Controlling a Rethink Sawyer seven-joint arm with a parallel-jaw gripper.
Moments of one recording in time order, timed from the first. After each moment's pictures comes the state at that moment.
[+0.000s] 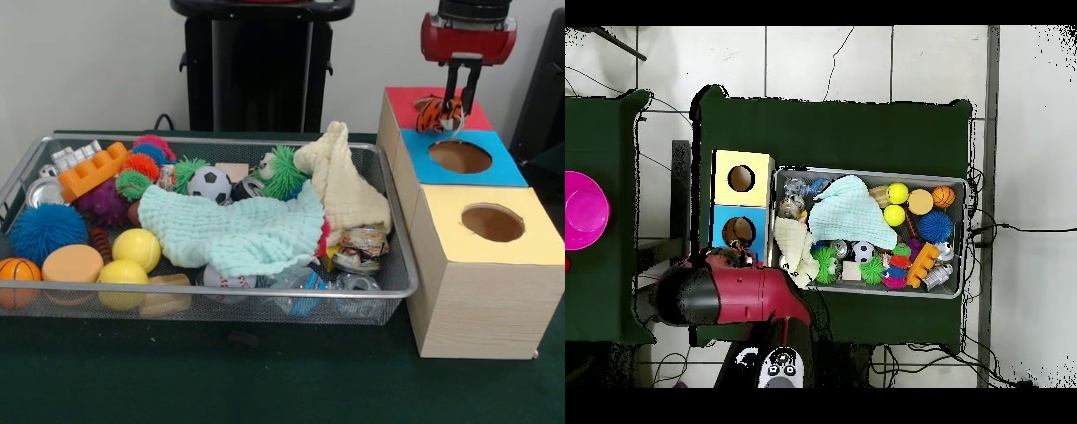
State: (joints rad) arm 0.15 -0.82 -0.08 1.93 0.13 0.36 1.84
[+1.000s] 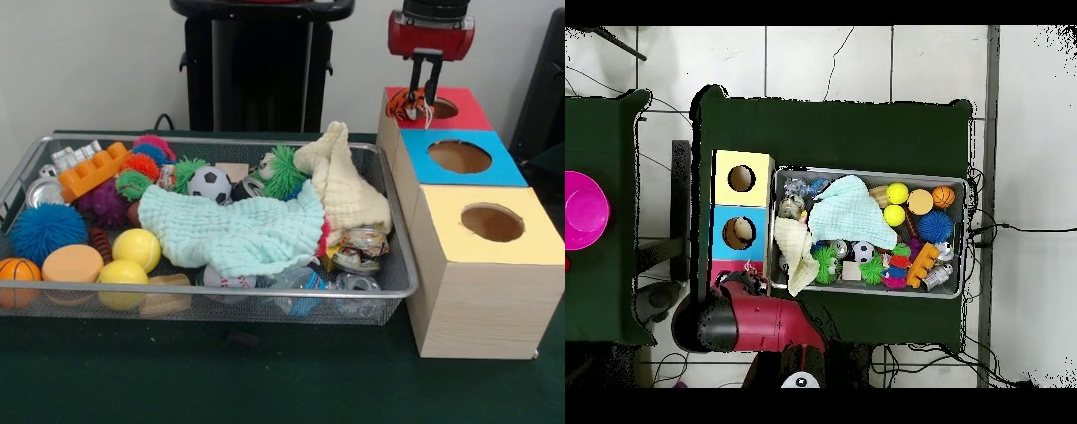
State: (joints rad) arm 0.12 -0.85 -0.08 2.10 0.15 0.26 1.84
